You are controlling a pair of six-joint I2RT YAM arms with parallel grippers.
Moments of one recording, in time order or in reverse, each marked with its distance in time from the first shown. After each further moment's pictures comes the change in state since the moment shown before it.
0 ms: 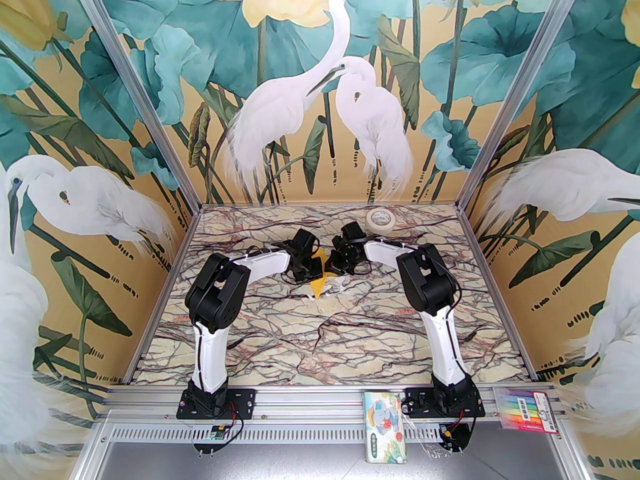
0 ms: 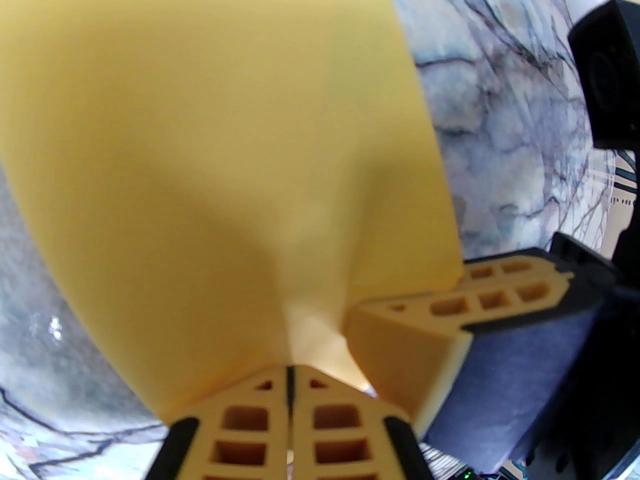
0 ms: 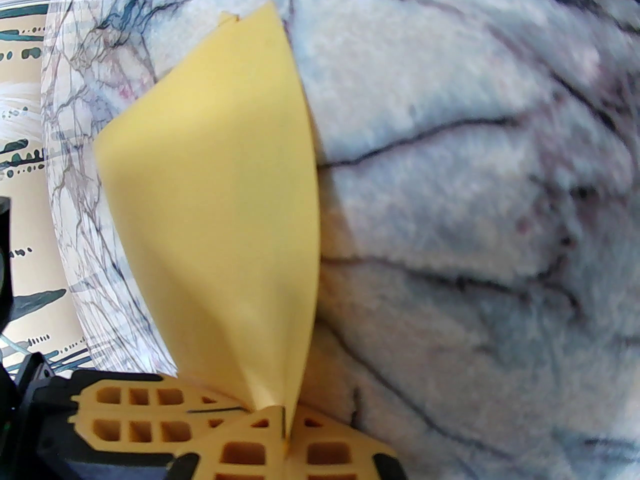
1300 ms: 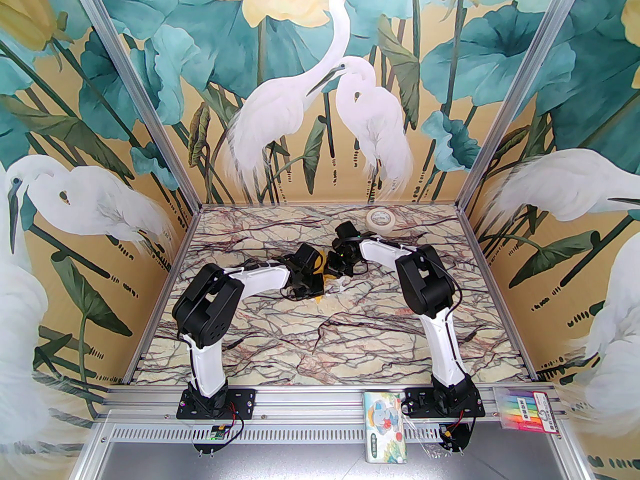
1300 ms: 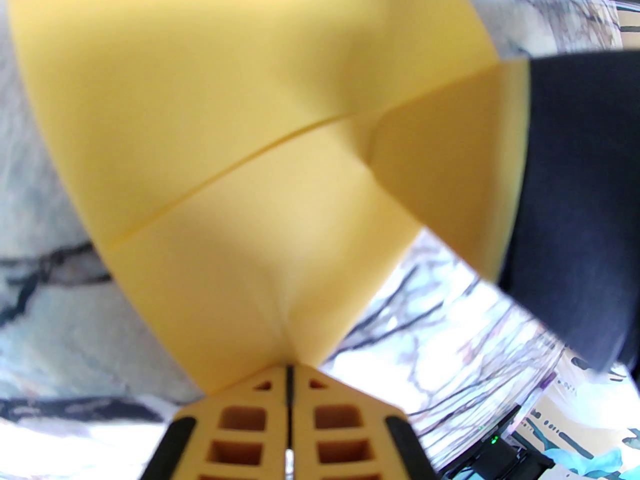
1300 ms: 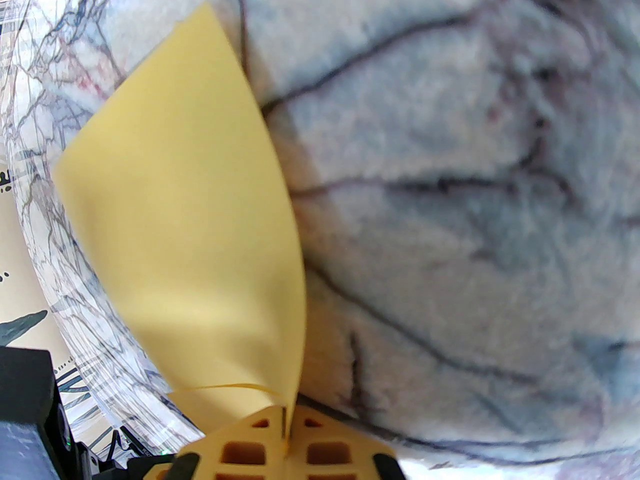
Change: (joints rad) left arm -0.091 -0.153 -0.219 0.025 -0.008 -0.042; right arm 0.042 -0.016 0.050 -0.142 0.105 0.082
